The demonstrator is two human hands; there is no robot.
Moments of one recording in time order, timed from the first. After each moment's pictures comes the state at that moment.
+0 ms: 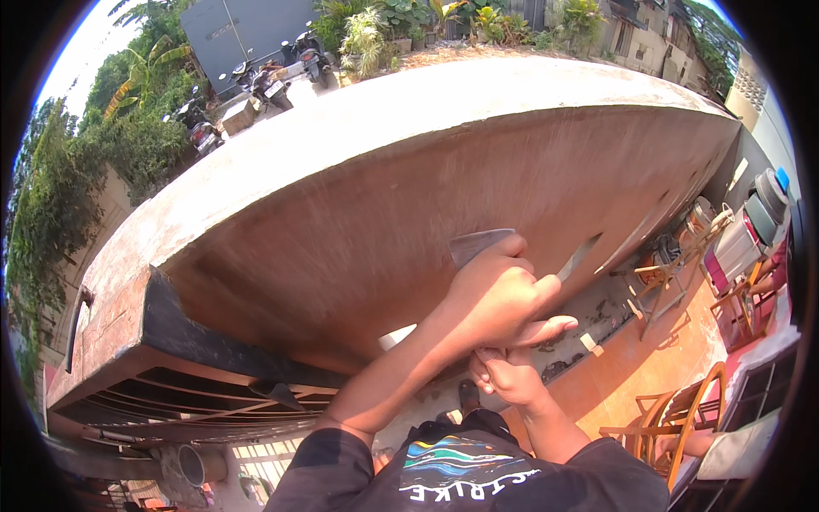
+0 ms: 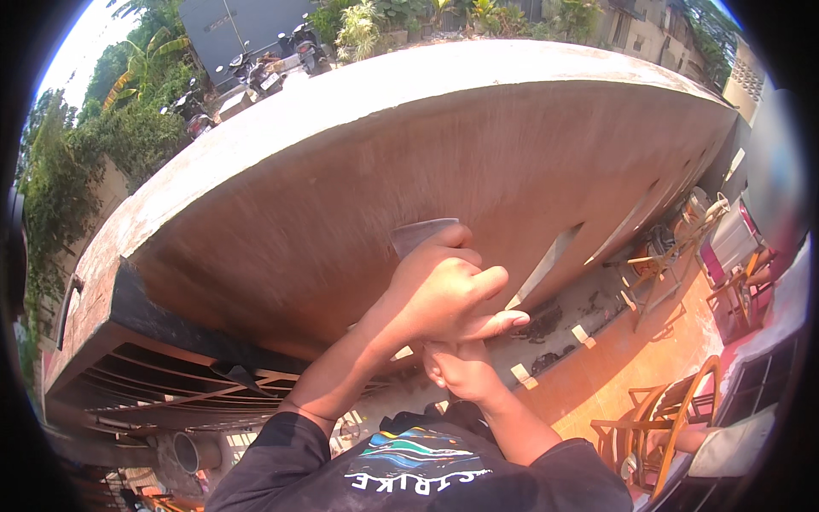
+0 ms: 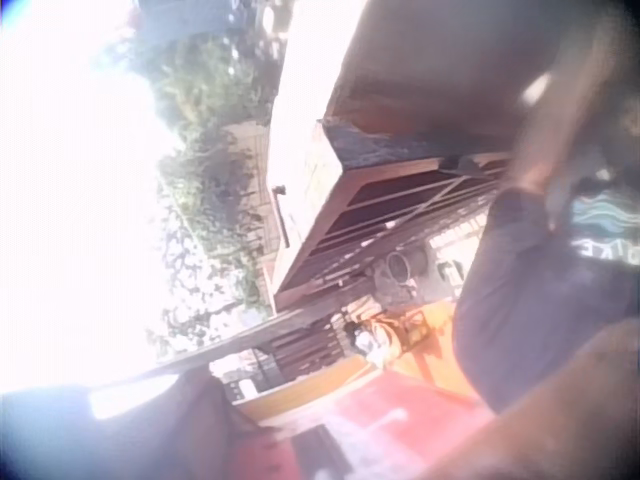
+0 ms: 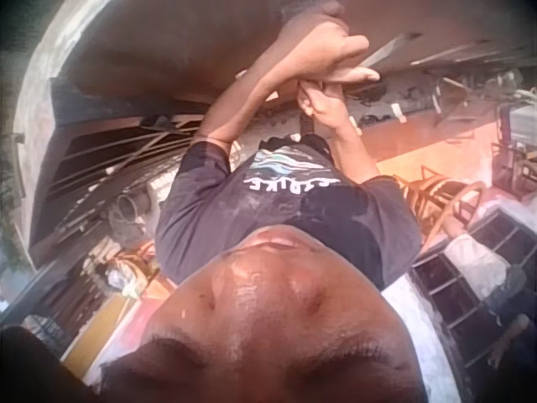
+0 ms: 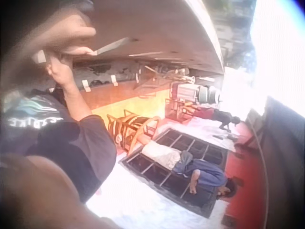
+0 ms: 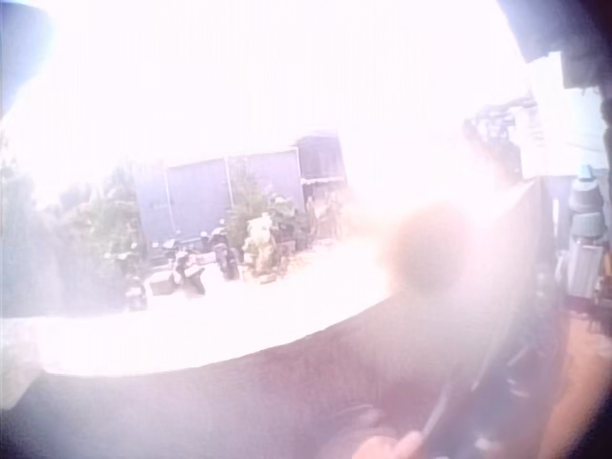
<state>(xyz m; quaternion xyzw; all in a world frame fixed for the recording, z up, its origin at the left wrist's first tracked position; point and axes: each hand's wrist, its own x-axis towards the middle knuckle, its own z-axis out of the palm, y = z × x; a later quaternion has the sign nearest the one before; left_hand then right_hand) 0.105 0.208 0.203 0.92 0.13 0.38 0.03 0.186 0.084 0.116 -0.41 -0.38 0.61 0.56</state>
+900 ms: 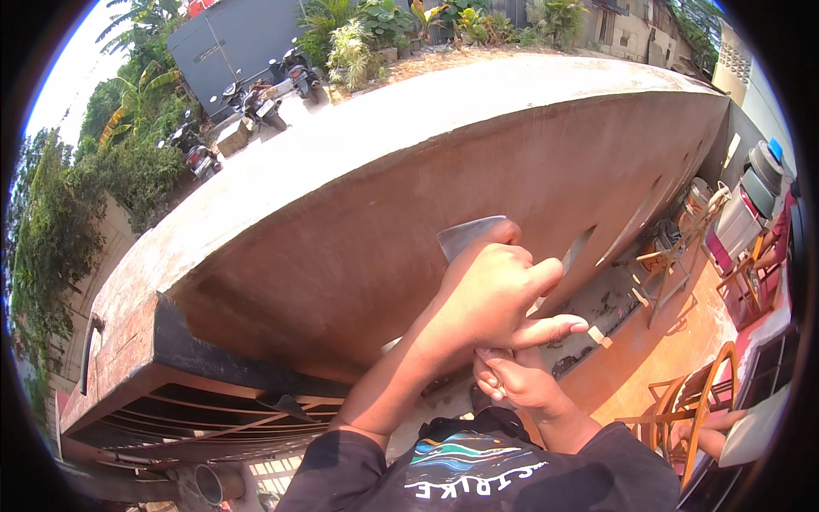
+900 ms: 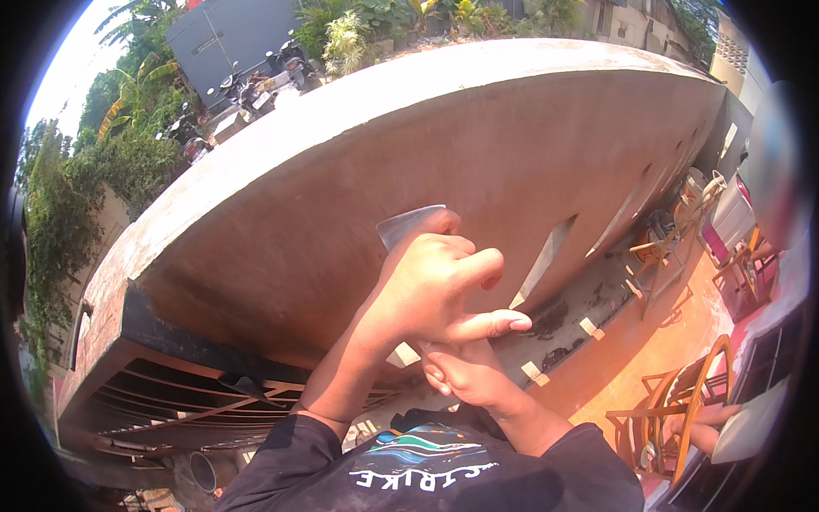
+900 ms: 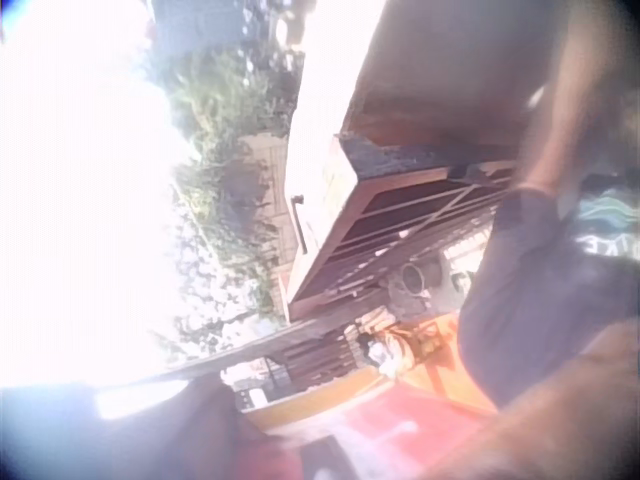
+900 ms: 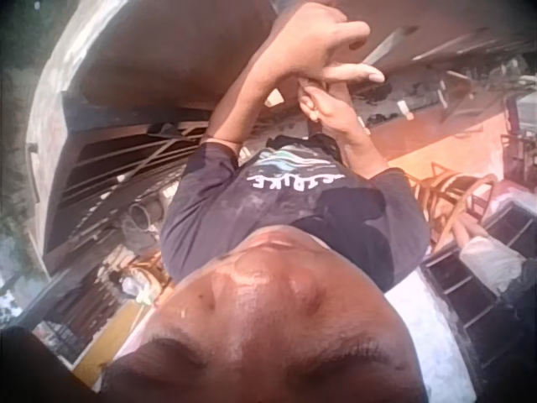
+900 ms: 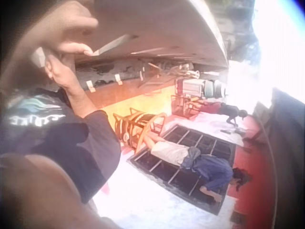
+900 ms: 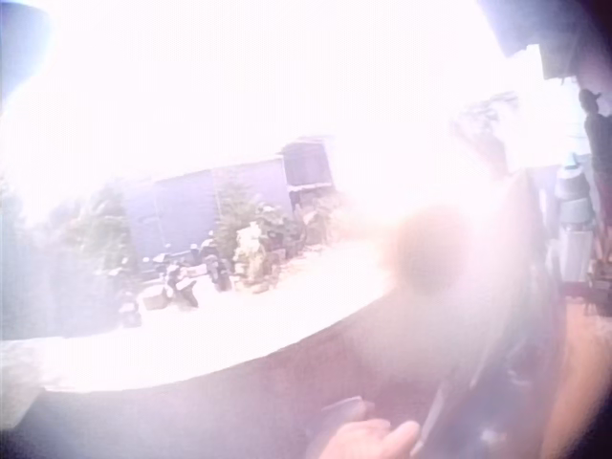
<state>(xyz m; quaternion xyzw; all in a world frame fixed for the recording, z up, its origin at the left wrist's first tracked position) 0.109 0.209 0.234 0.90 0.07 0.40 0.13 0.190 0.082 0.156 -0.37 -0.36 0.65 0.55</state>
